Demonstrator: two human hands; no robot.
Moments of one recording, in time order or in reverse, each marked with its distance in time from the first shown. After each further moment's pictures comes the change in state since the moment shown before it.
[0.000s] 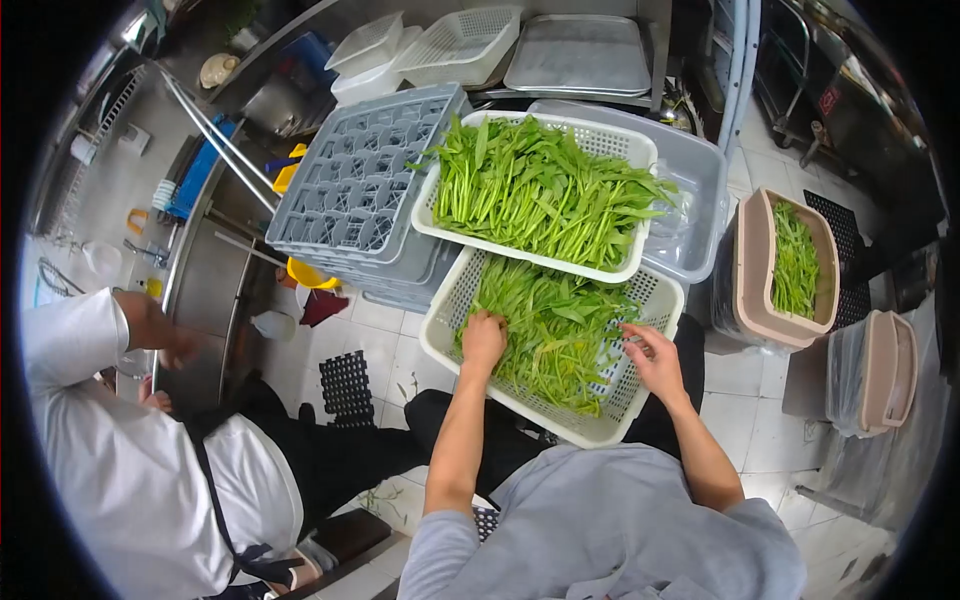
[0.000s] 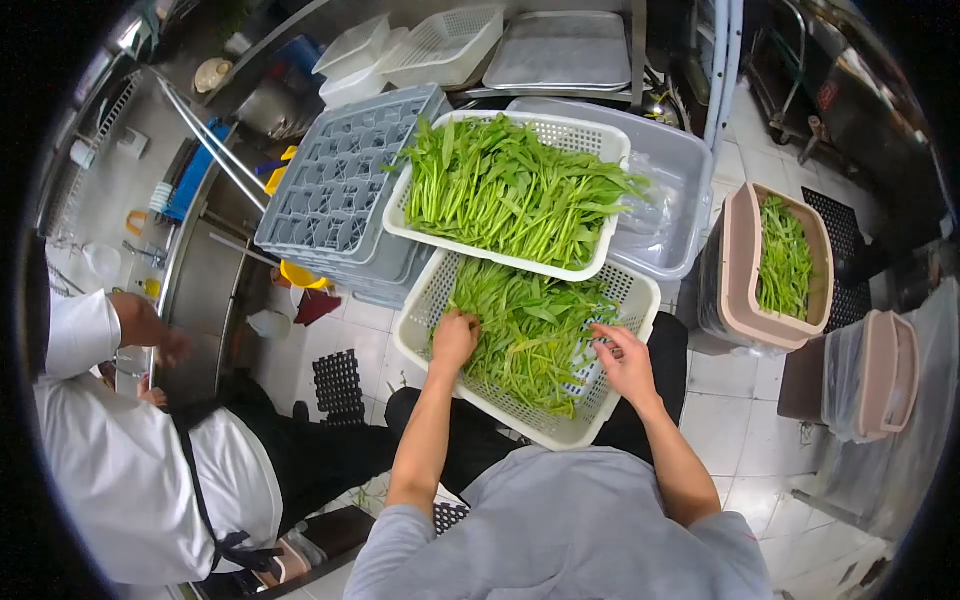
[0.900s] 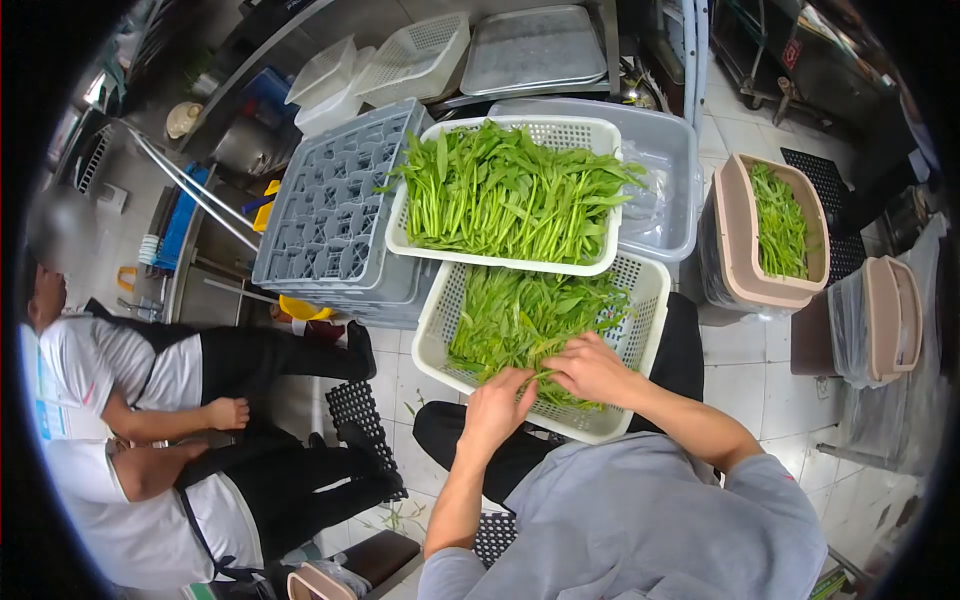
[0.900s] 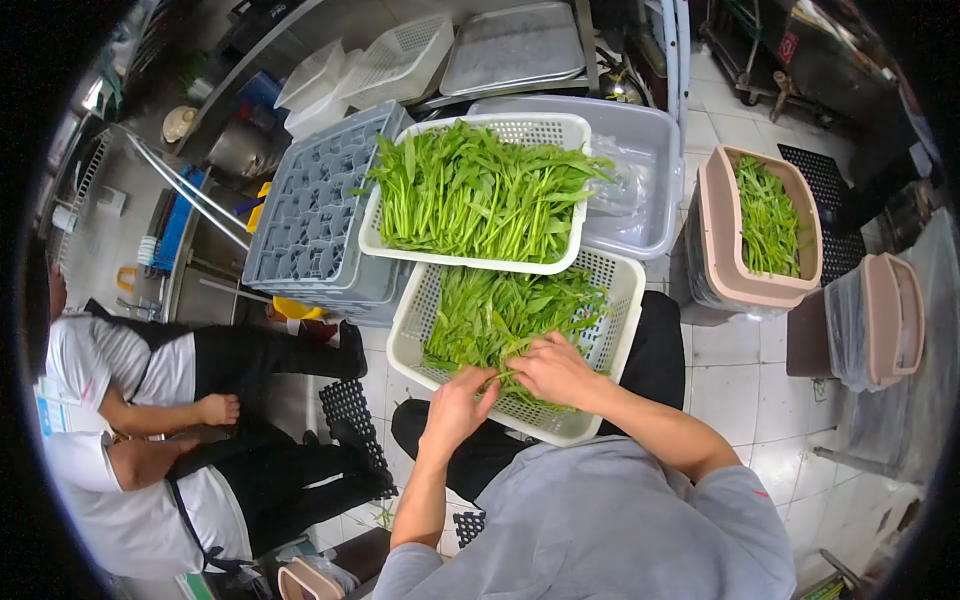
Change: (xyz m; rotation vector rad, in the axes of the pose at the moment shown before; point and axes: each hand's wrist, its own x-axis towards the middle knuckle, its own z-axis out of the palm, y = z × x) left_hand -0.089 0.095 -0.104 -0.258 -0.138 0.238; right_hand 0.011 -0.063 0.059 -0.447 -0.366 -0.481
